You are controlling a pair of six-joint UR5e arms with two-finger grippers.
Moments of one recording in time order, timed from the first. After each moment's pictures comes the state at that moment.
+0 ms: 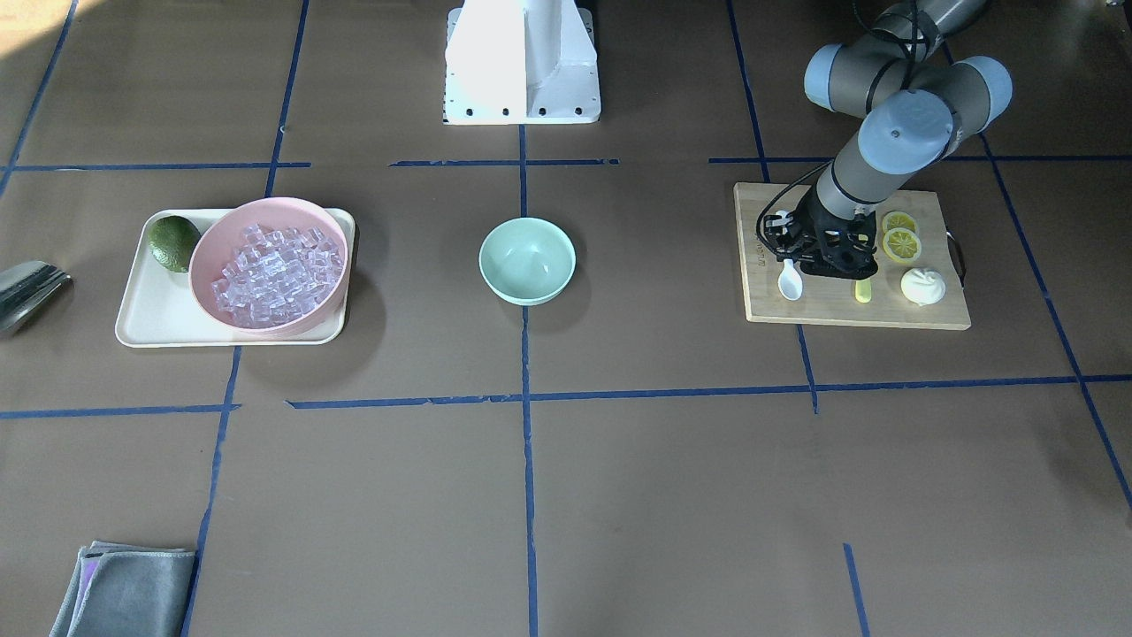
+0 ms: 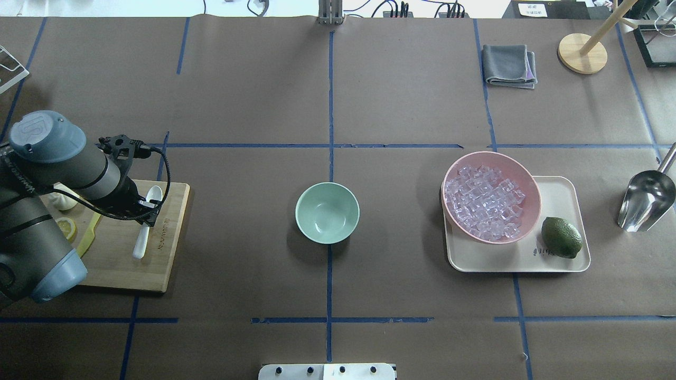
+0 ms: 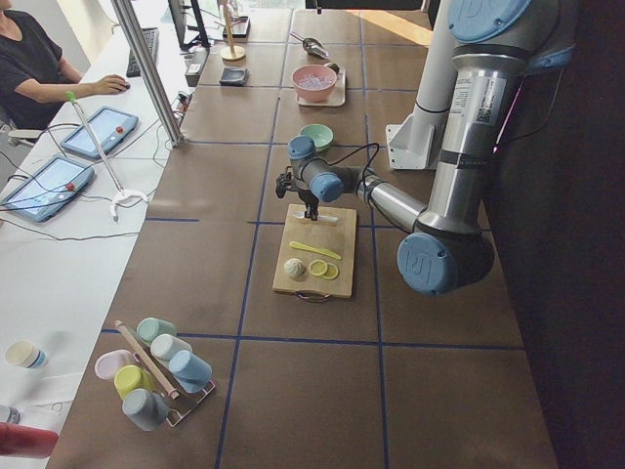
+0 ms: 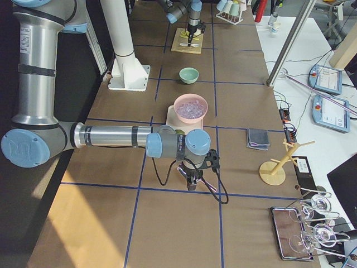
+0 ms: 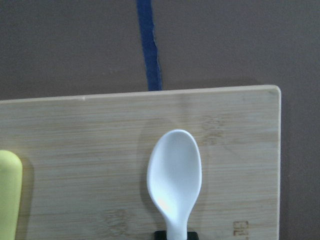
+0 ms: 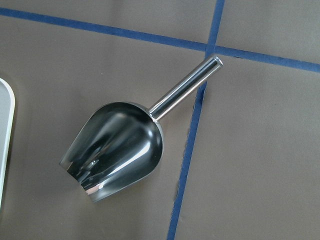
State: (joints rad) left arm -0.72 -1.75 -1.78 -1.81 -2.16 -0.88; right arm 1.50 -1.69 1.71 -1.60 2.38 -0.14
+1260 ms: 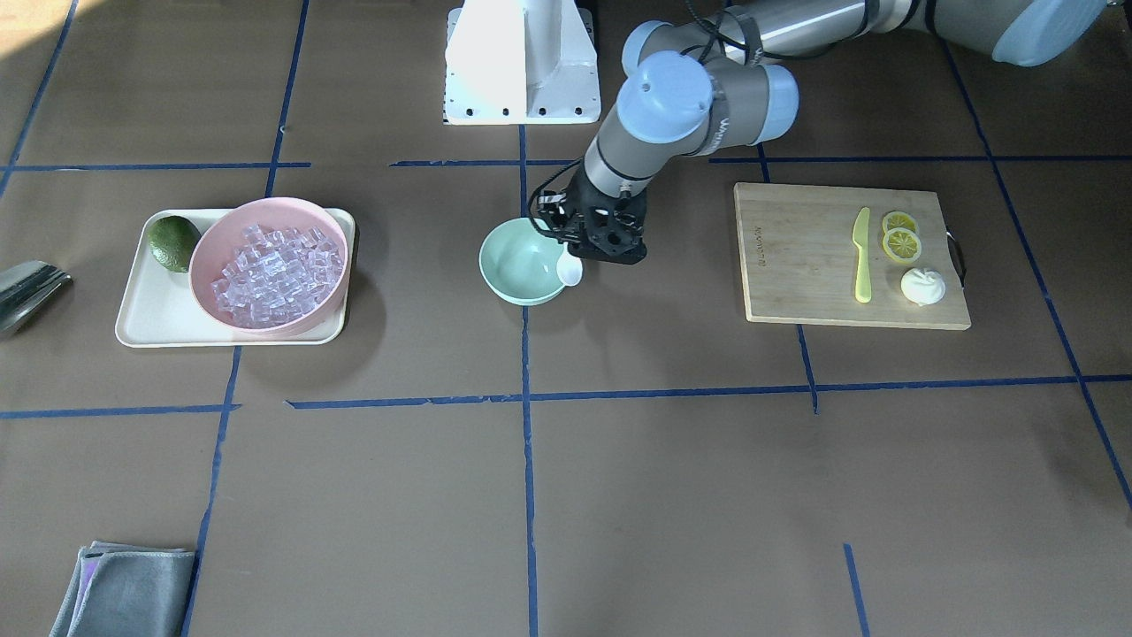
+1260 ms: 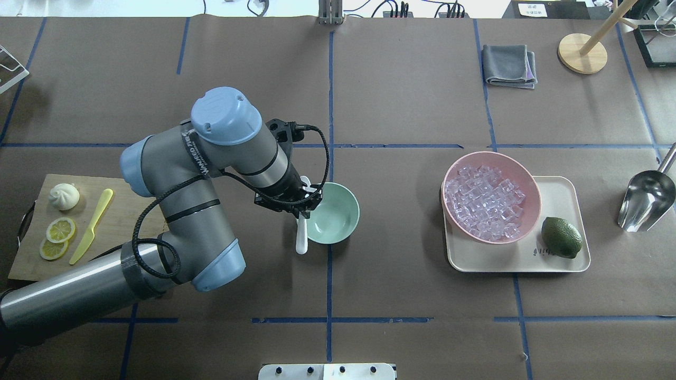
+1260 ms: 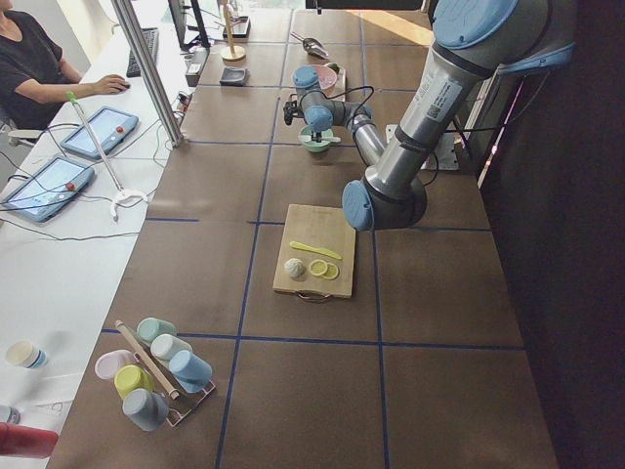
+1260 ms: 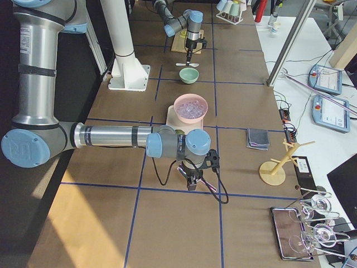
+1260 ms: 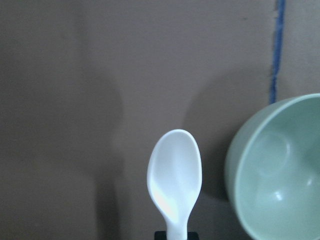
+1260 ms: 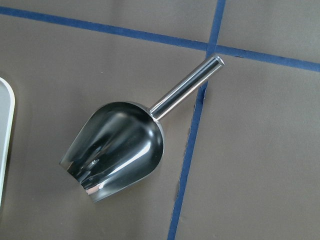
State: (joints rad) left arm -0.56 -2.29 -1.58 -1.79 -2.15 -1.23; right arm 1.50 -1.69 1.71 -1.60 2.38 -0.14
